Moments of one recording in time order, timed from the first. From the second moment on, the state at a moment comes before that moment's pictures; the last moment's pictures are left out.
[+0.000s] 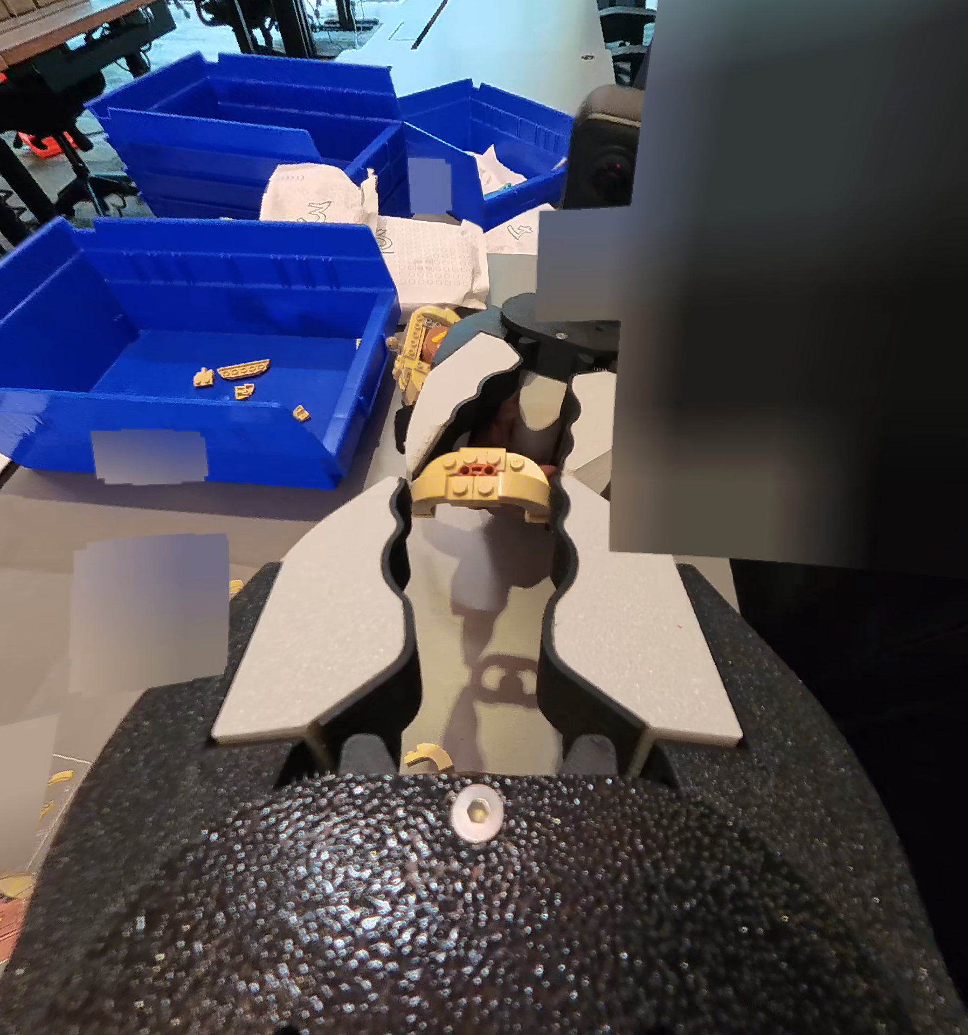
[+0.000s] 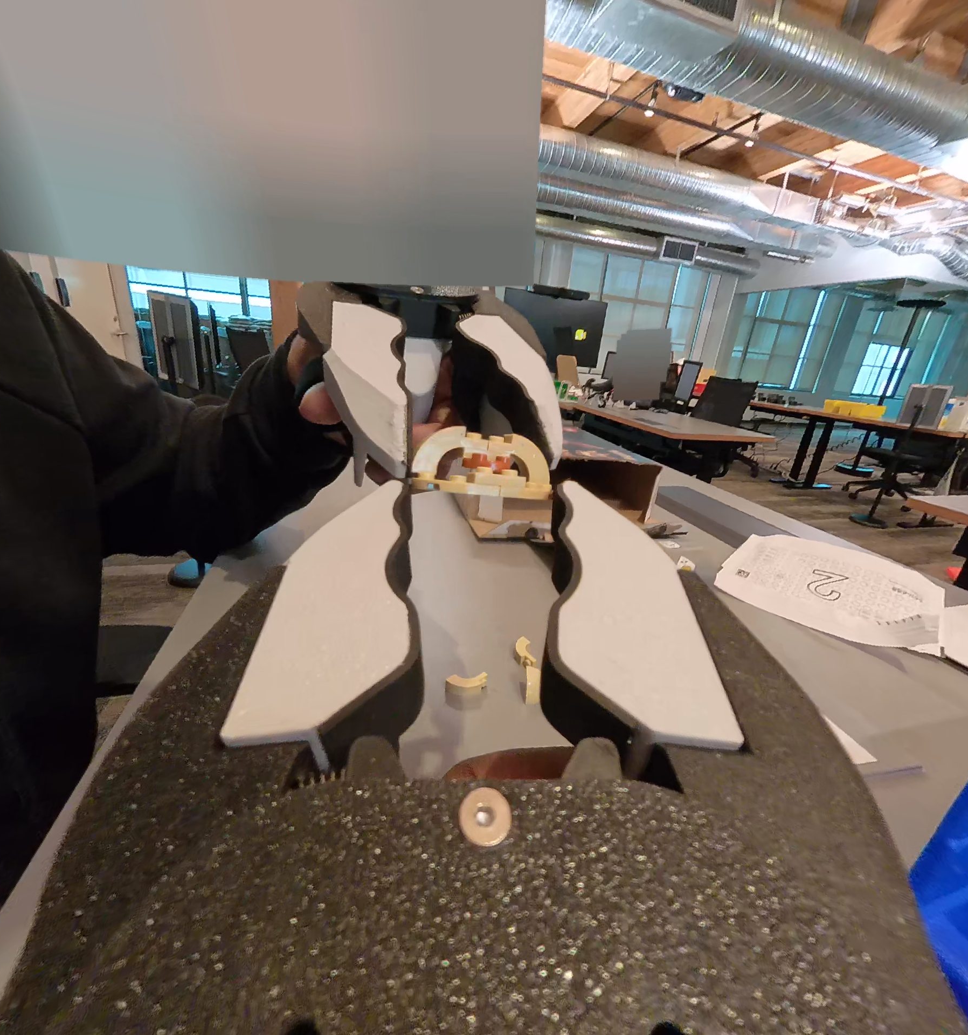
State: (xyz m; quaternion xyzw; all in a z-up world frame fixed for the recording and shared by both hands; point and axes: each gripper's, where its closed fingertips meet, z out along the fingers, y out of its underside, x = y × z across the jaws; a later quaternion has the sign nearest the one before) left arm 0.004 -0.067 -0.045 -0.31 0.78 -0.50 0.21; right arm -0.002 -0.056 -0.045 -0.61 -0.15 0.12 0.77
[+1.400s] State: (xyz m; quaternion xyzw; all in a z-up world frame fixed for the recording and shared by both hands) left arm -0.044 -0.123 -0.003 -0.24 0.85 -0.45 0.12; right arm -0.049 -0.112 0.000 -0.49 -0.08 -0.01 0.87
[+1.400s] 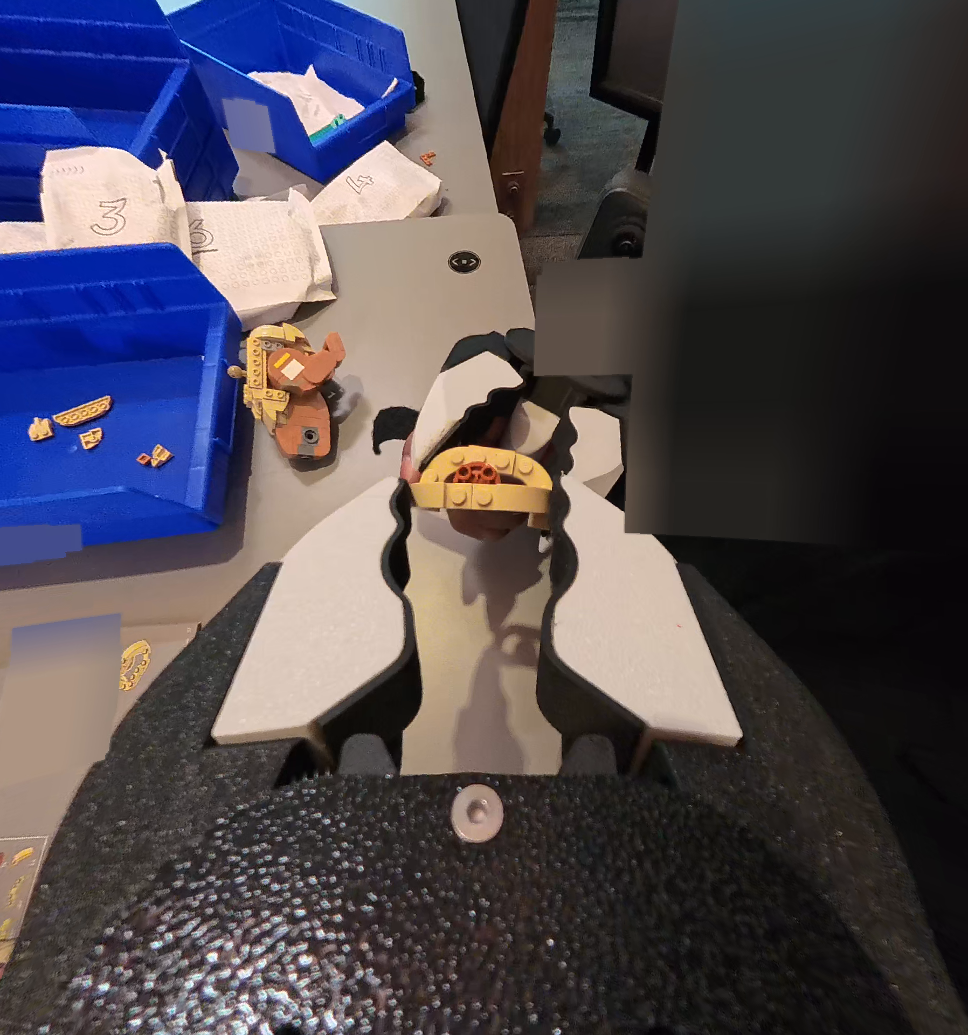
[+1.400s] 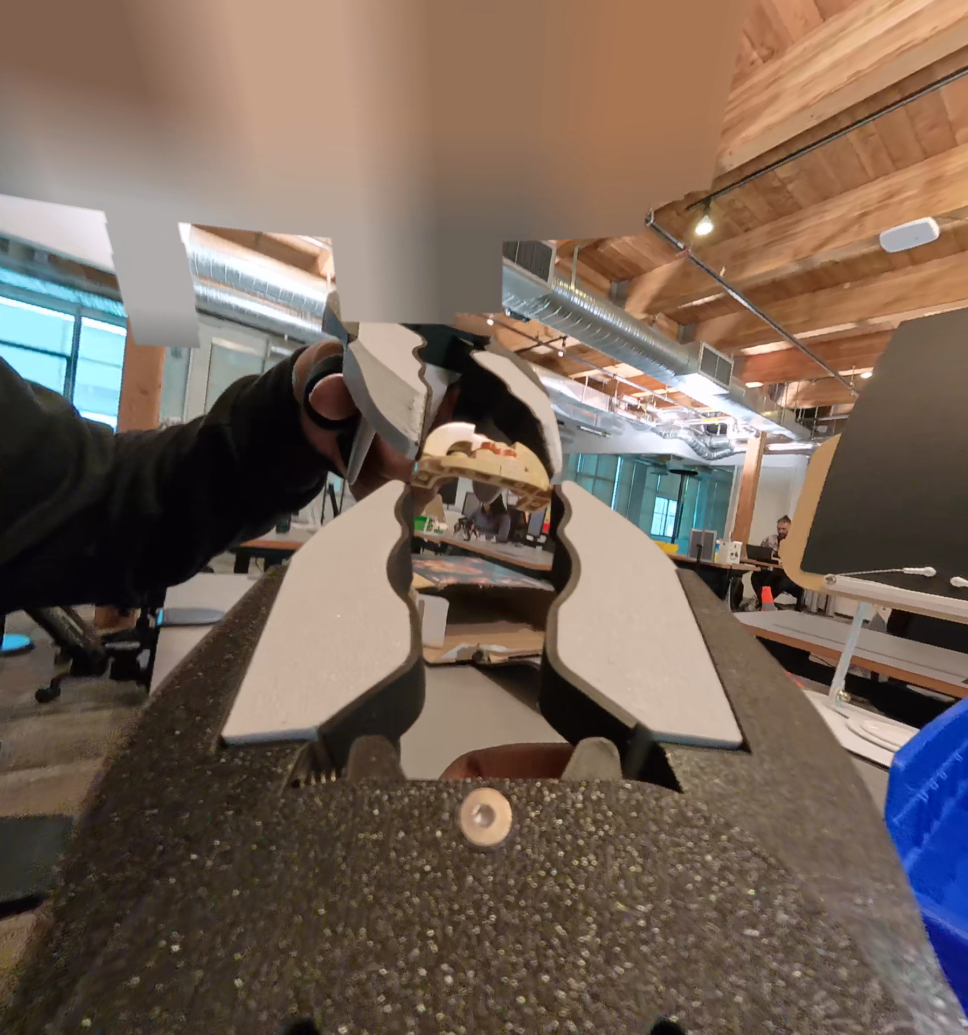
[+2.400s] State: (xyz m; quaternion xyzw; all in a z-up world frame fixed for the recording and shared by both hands) left arm -0.029 -0.101 -0.034 -0.36 0.71 -0.59 0.09; right arm -0.001 -0.094 -0.021 -0.53 -0.04 -0.36 0.76
